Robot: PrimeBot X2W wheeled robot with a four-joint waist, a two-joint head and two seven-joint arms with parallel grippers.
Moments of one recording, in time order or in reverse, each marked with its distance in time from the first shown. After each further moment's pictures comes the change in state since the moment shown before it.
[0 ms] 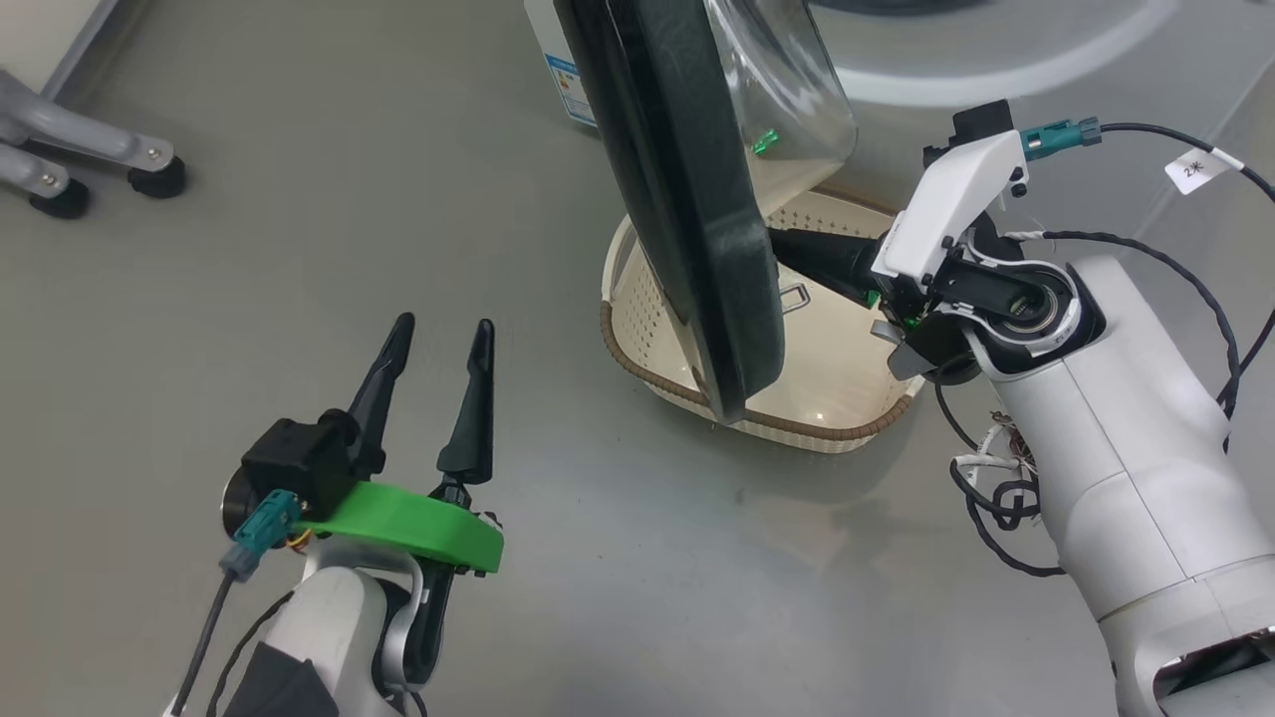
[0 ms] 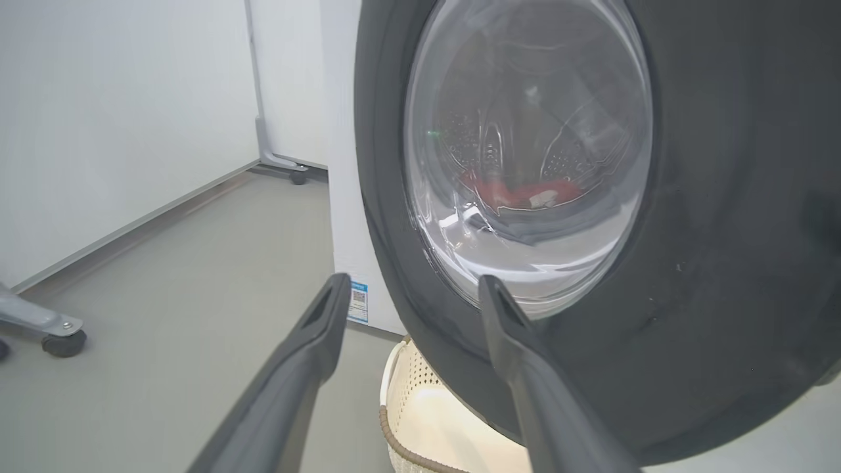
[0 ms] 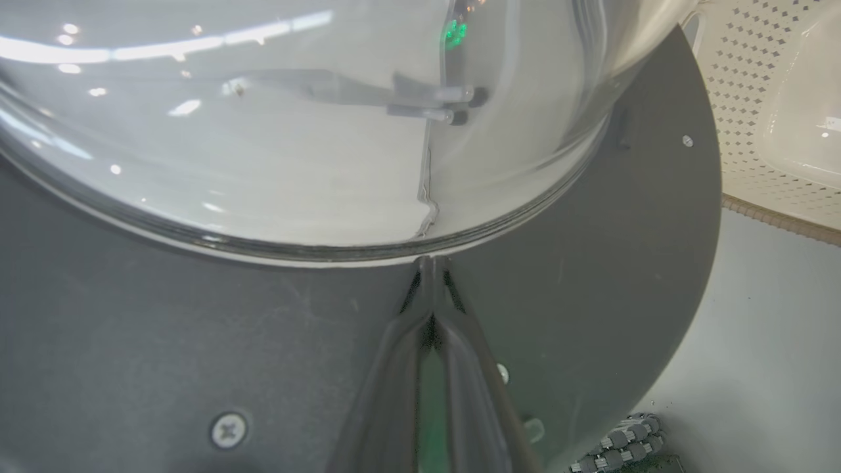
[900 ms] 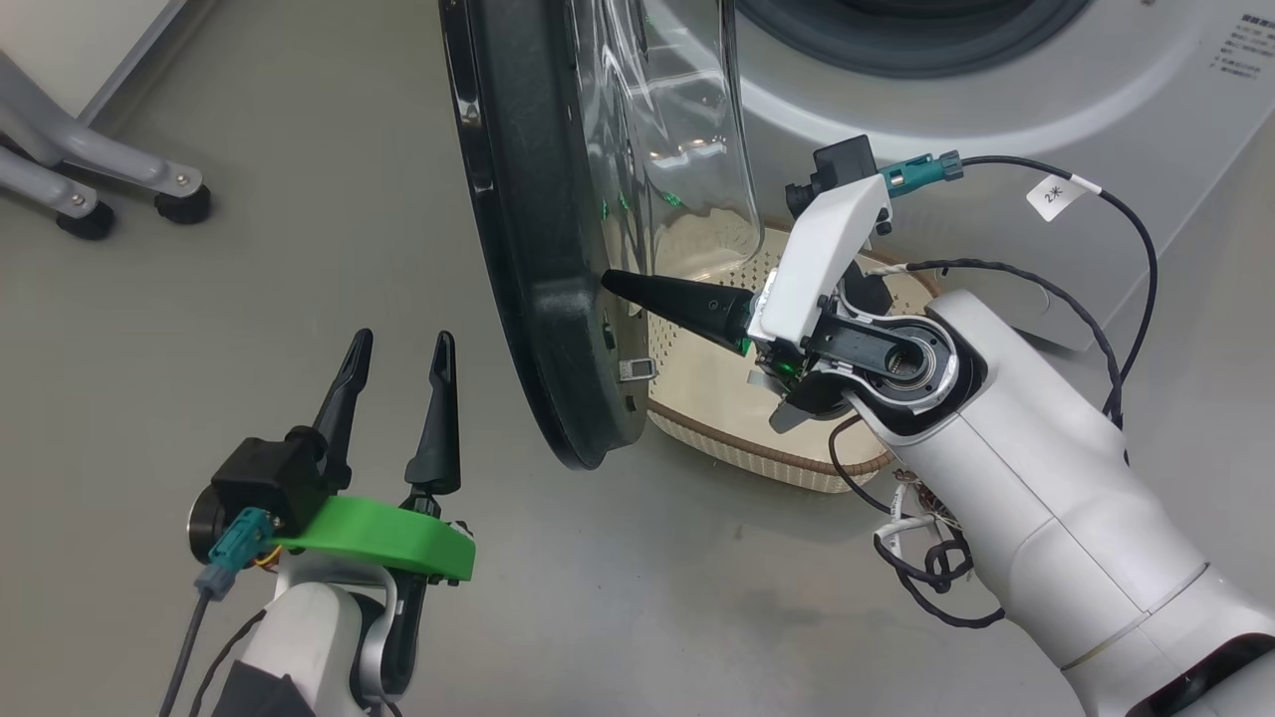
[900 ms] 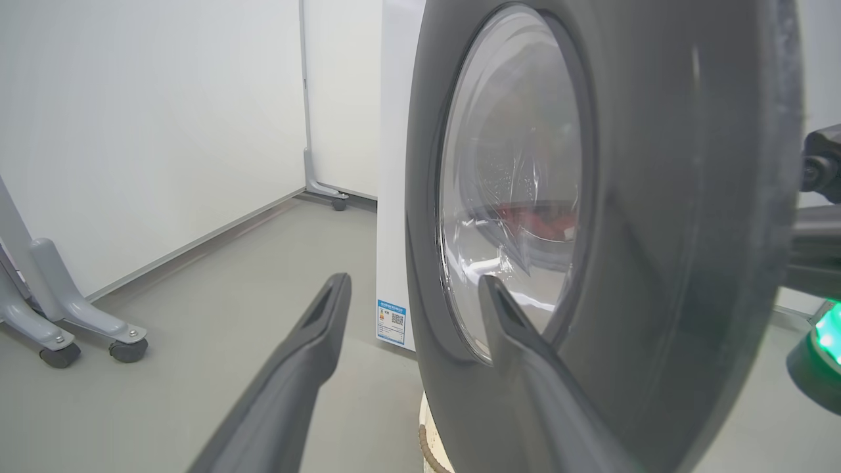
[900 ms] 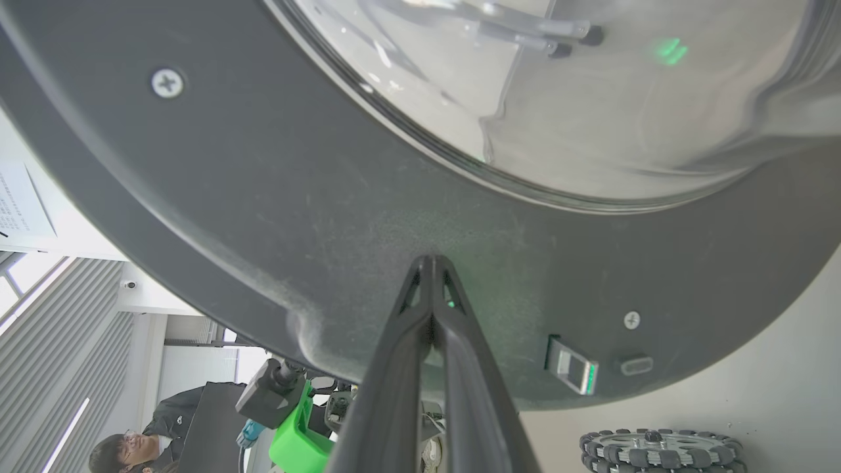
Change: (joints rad) left arm 0.041 0.000 0.065 -0.008 0.045 0.000 0.000; right arm 0.010 0.000 0.328 -0.153 0.264 0.000 -0.173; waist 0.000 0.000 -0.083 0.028
